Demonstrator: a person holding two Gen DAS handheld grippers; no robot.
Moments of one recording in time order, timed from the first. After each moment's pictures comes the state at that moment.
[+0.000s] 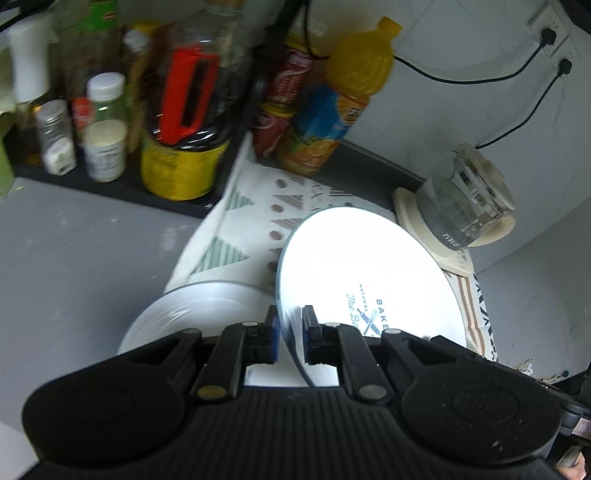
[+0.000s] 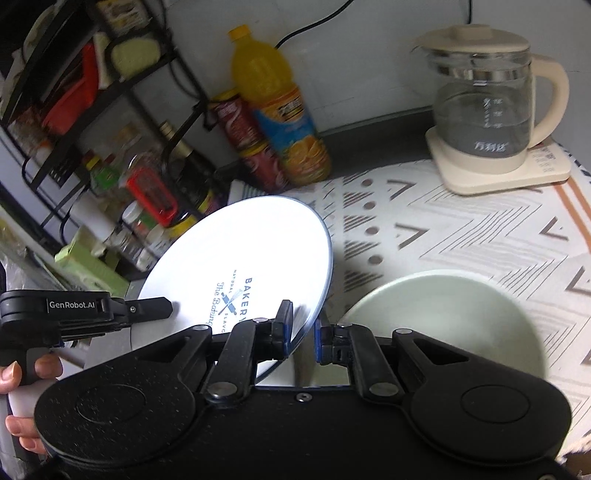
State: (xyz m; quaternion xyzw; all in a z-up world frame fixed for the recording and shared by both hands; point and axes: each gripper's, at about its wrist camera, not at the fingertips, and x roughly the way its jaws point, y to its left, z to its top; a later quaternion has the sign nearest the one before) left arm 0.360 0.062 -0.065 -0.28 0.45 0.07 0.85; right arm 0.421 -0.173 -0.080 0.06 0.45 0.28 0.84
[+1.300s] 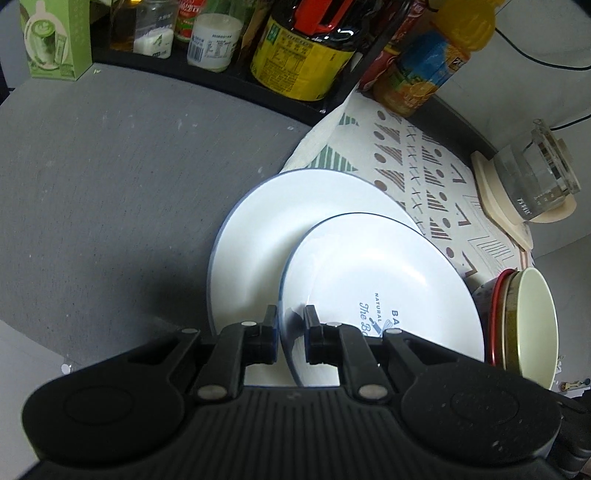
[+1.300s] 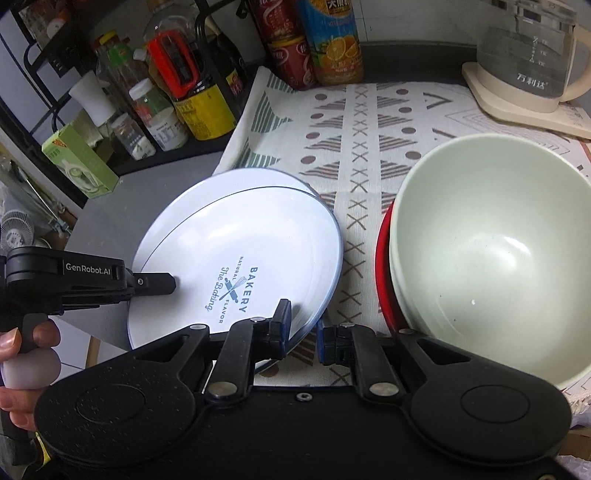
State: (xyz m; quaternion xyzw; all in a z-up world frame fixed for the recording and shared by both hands) left arm 0.290 0.082 -0.145 -0.32 0.50 0.14 0.79; right arm 0.357 -0.126 -0.132 -0.04 0.52 0.28 0.81
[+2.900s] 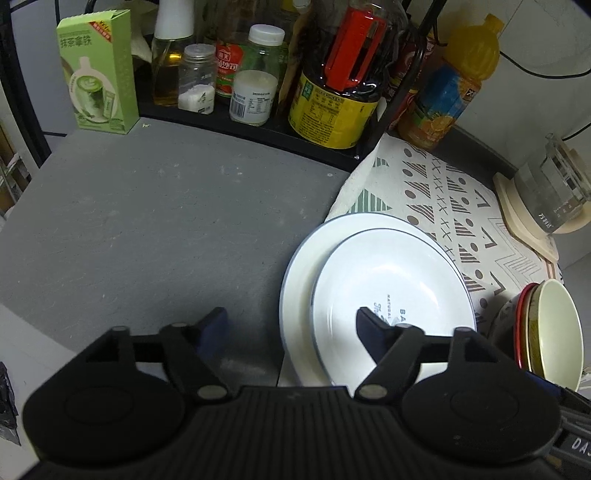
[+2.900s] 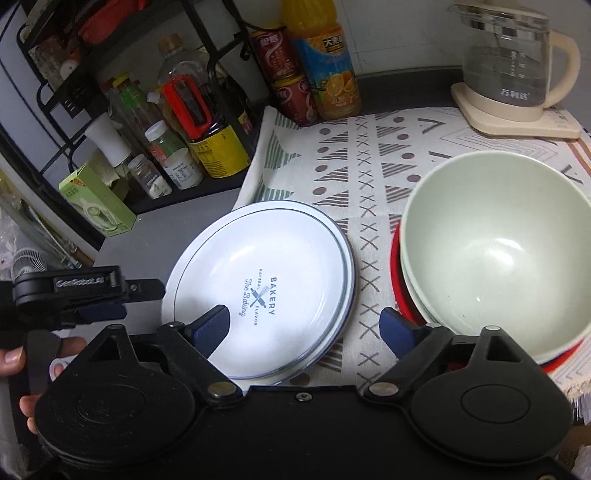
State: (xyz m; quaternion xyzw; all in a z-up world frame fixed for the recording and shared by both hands) left arm 0.268 0.099 -0.111 -0.26 0.48 0.19 0.82; right arm 0.338 -0.135 -0.111 0.02 0.48 0.27 0.84
